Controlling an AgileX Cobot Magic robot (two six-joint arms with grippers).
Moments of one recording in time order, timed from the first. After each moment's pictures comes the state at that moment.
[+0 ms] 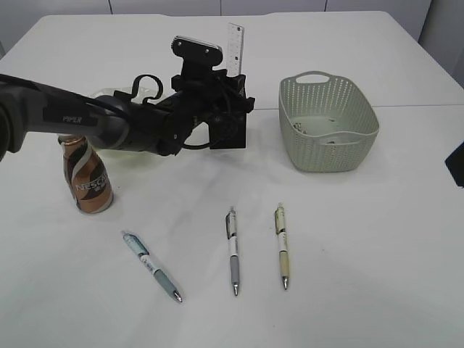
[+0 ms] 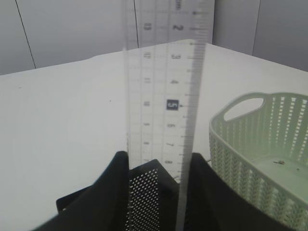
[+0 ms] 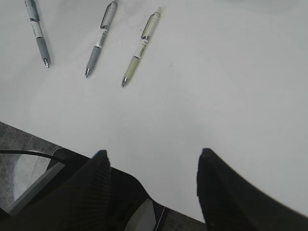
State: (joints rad) left arm -0.49 2.45 -1.71 -0.05 -0.57 0.06; right arm 0.34 1.07 -1.13 0.09 1.25 0.01
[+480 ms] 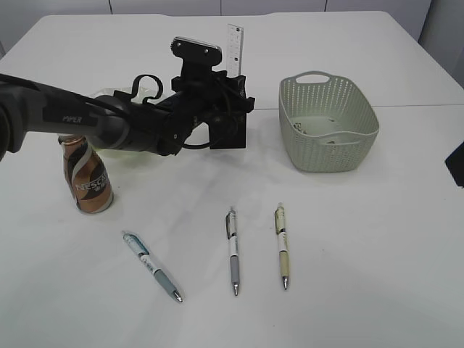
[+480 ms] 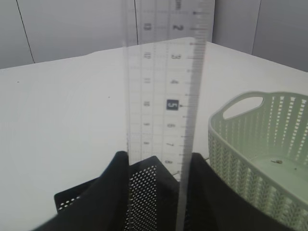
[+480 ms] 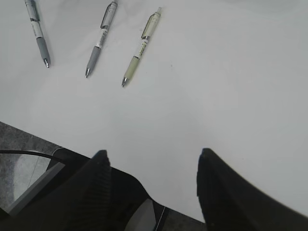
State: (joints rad) left arm -0.49 2.45 -1.71 -0.05 -0.56 0.04; right arm 0.34 1.07 -1.13 0.09 1.25 0.01
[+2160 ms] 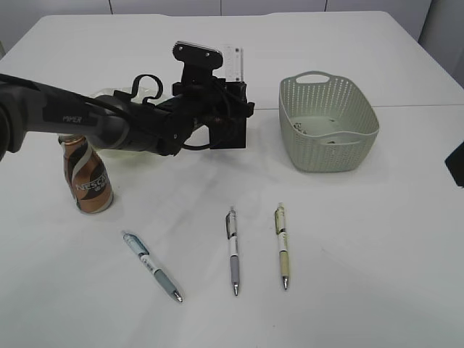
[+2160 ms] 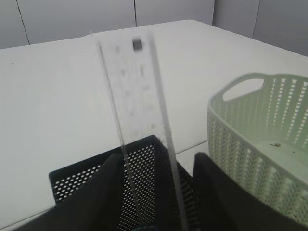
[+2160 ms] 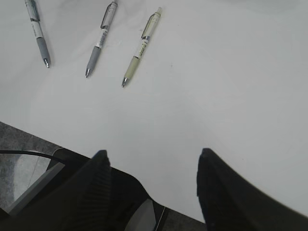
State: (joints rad) left arm -0.49 2.45 -1.71 -0.05 -0.50 0.03; right arm 0.34 1.07 -1.13 0.09 1.25 0.01
